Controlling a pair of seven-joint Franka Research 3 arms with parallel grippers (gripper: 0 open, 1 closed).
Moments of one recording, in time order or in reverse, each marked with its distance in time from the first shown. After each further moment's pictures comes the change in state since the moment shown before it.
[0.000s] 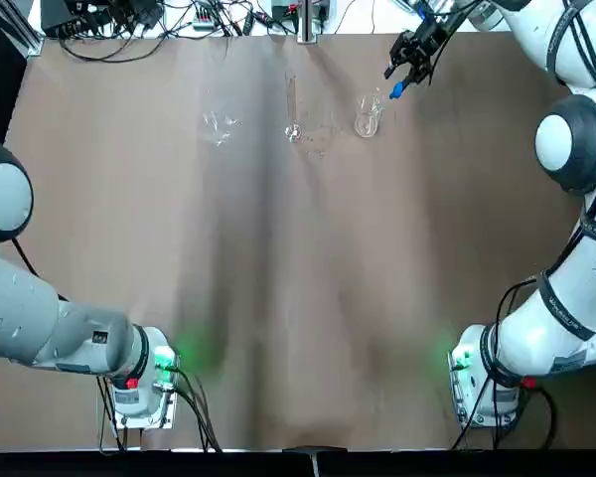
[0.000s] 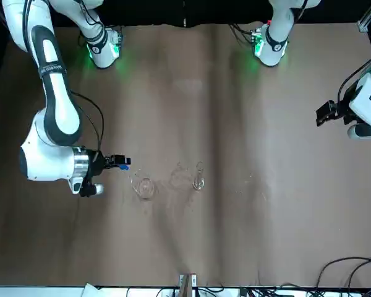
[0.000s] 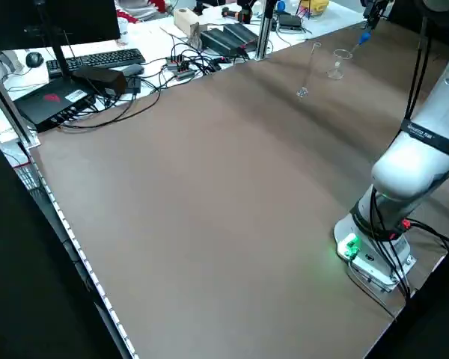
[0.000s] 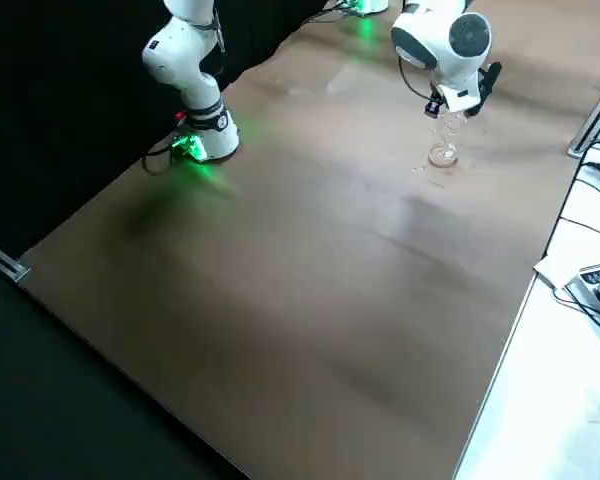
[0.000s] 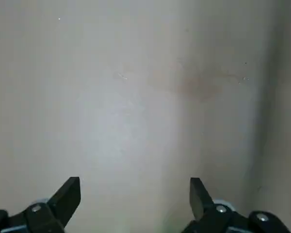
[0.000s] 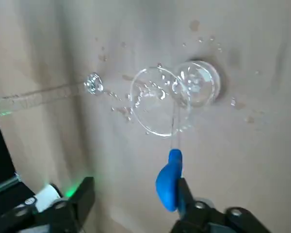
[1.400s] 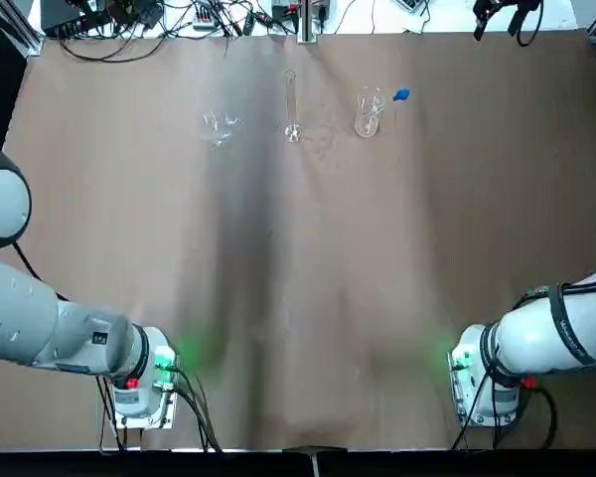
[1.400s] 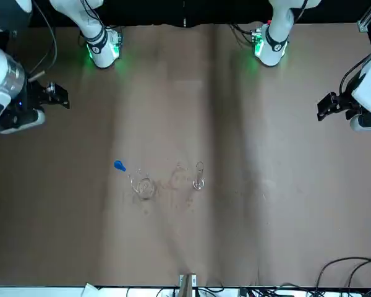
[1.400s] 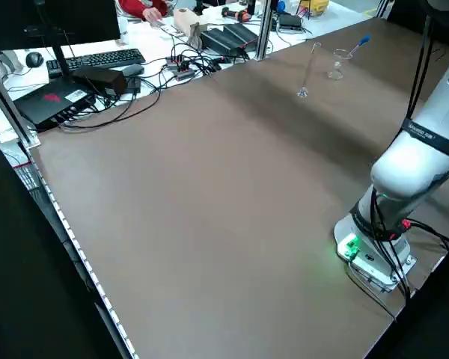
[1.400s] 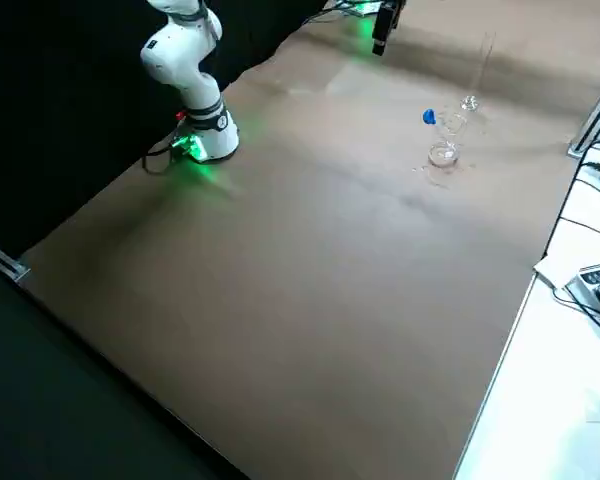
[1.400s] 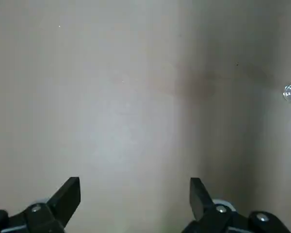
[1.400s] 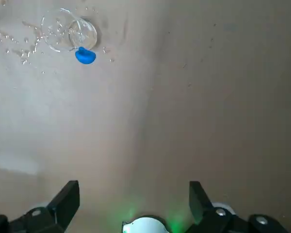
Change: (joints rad) left arm -0.012 -0.019 -0.005 0.029 0.000 -0.025 0.000; right arm -0.049 -0.426 0.012 0.046 -0.625 -0.392 0.073
